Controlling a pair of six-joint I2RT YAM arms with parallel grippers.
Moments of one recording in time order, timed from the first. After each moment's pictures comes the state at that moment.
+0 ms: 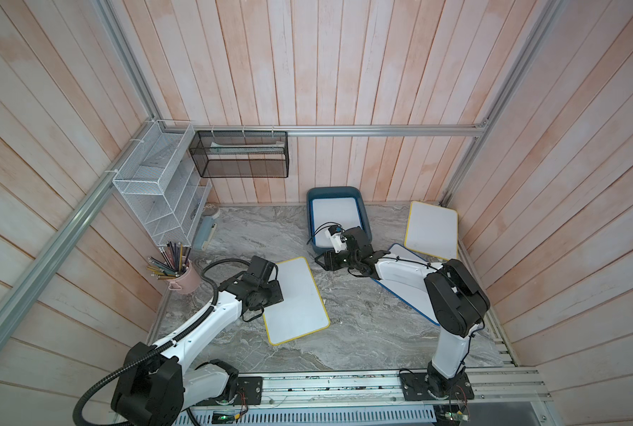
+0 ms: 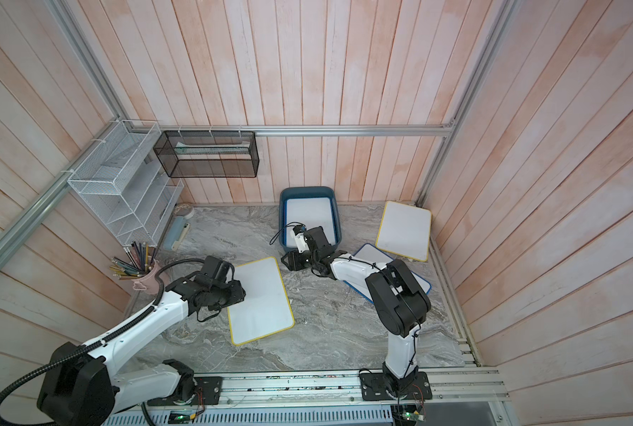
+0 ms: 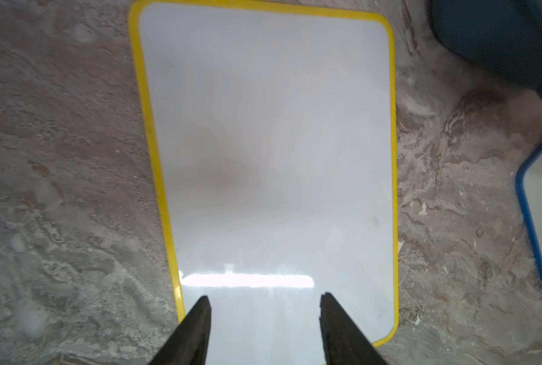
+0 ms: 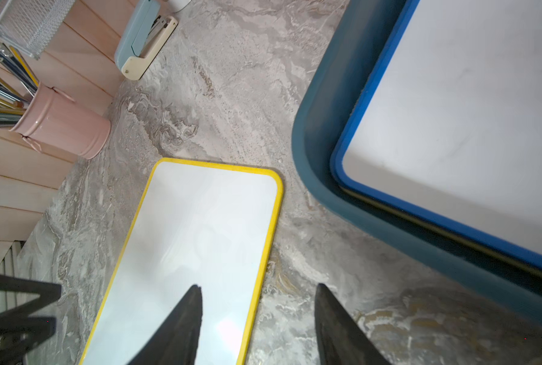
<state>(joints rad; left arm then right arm) -0.36 1.18 0.74 -0.64 0.04 -0.67 0.63 1.87 1.15 0.05 -0.36 0.35</state>
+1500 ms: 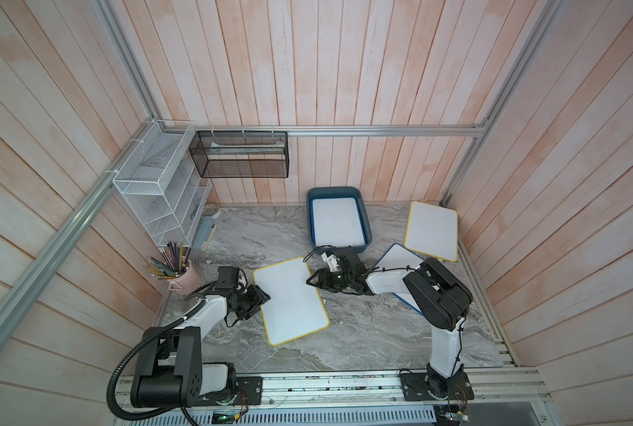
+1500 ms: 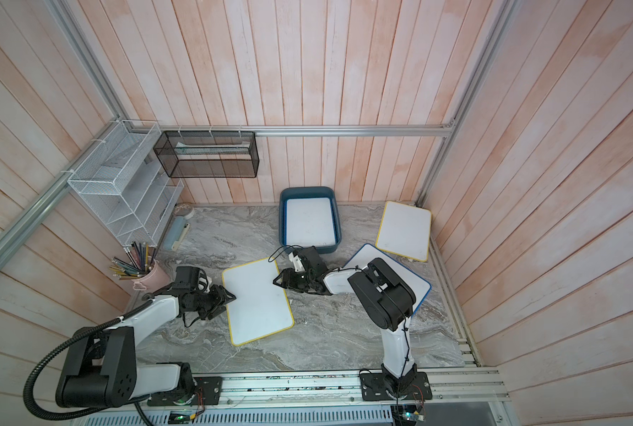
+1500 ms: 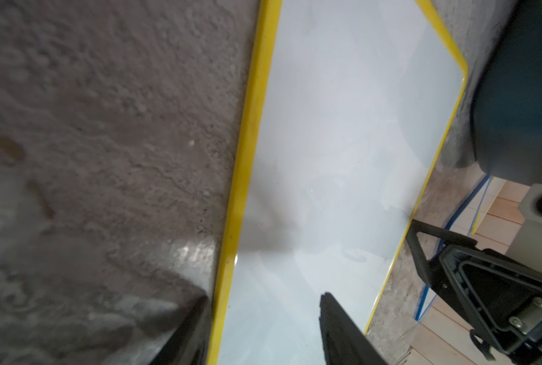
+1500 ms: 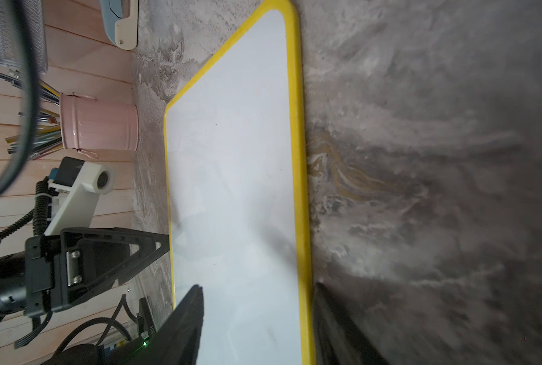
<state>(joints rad) -0.01 1.34 0.56 -0.38 0.46 -0.65 0.70 1.98 1.01 0.24 -0.54 0.84</state>
